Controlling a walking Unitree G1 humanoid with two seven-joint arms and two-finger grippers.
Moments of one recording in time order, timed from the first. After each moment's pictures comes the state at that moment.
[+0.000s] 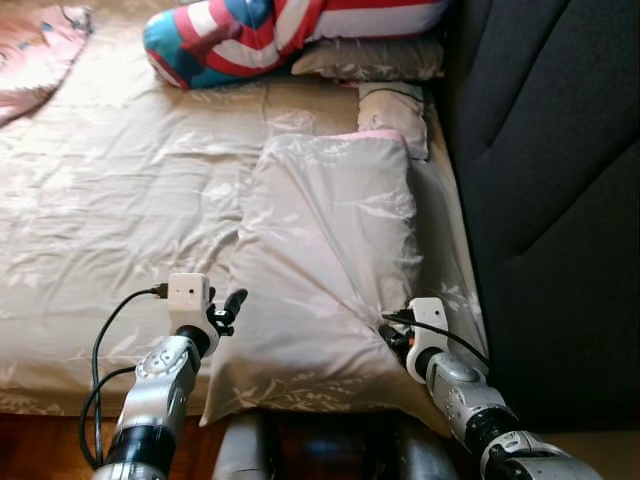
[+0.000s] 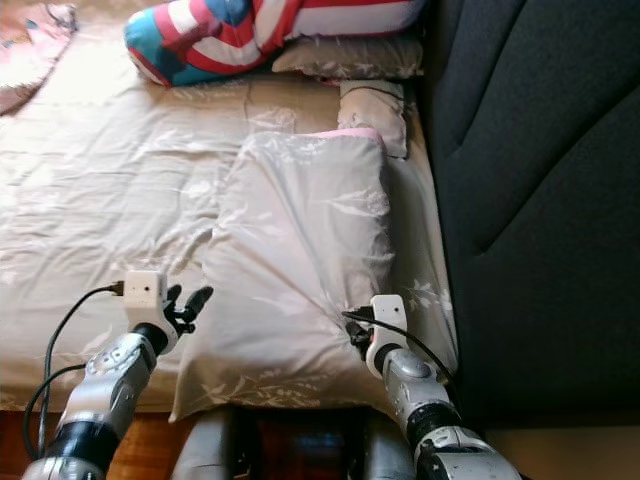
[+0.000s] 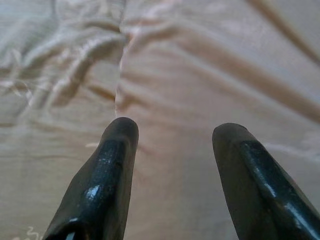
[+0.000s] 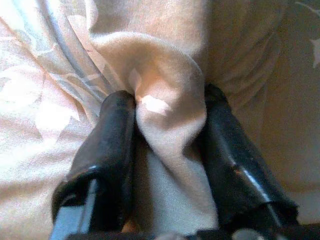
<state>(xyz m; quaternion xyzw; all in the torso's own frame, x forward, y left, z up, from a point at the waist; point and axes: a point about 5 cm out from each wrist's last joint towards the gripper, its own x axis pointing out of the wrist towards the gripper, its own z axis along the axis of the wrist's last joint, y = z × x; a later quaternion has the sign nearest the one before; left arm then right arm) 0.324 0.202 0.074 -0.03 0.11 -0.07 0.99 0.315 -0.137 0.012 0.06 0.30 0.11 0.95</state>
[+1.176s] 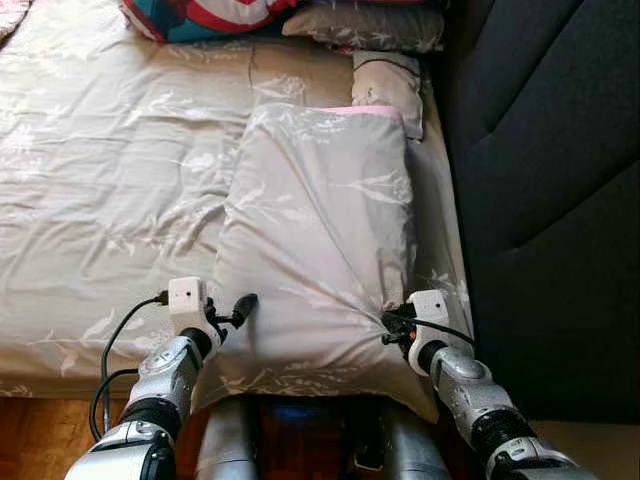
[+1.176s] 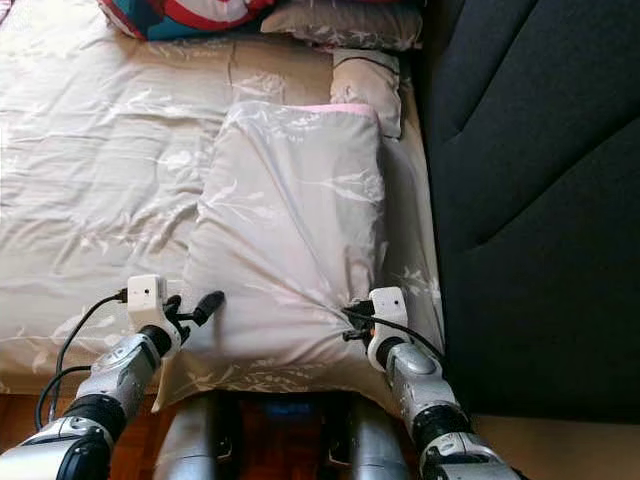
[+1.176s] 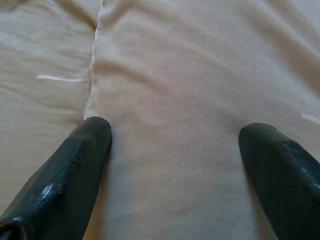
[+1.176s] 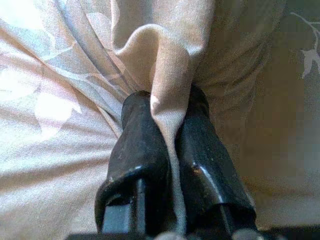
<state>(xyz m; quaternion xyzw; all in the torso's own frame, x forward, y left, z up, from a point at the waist) 0.333 0.208 0.056 -0.12 0.14 -0.07 0.98 0.316 -0.142 0.020 0.05 0.27 0.15 0.95</state>
